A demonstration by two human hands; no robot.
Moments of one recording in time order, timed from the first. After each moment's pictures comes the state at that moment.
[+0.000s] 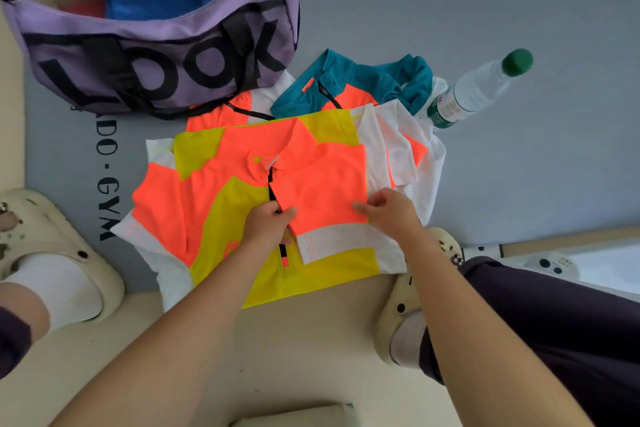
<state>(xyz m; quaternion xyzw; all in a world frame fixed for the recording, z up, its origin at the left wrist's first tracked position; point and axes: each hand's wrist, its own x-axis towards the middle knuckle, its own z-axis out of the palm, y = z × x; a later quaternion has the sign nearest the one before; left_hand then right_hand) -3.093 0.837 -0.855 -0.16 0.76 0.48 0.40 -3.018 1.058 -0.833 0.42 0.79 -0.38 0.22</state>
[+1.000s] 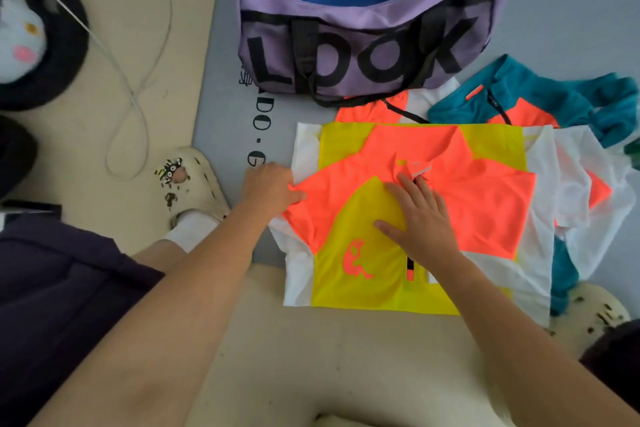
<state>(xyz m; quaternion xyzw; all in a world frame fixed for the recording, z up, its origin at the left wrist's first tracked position) -3.216 0.637 -0.856 0.13 0.94 -0.02 0.31 -3.086 0.898 -0.858 0.04 0.96 -0.19 0.19</state>
